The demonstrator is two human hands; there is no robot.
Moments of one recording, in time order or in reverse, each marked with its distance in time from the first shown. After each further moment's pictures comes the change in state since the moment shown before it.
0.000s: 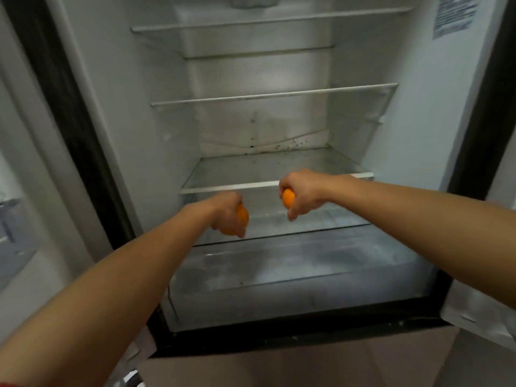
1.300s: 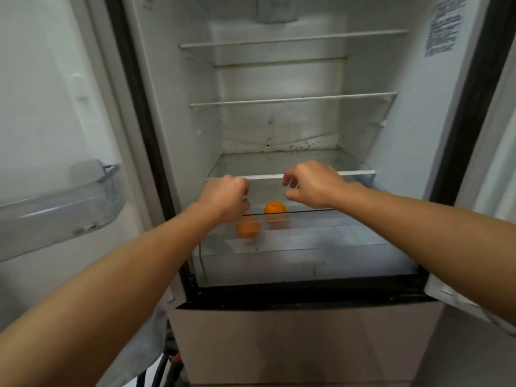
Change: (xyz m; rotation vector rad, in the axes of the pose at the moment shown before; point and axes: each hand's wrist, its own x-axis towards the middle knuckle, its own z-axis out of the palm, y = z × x) left_hand -0.096 0.003 -0.004 0.183 0.465 0.031; right_hand -0.076 -0.045 0.002 -0.029 0.408 -0.100
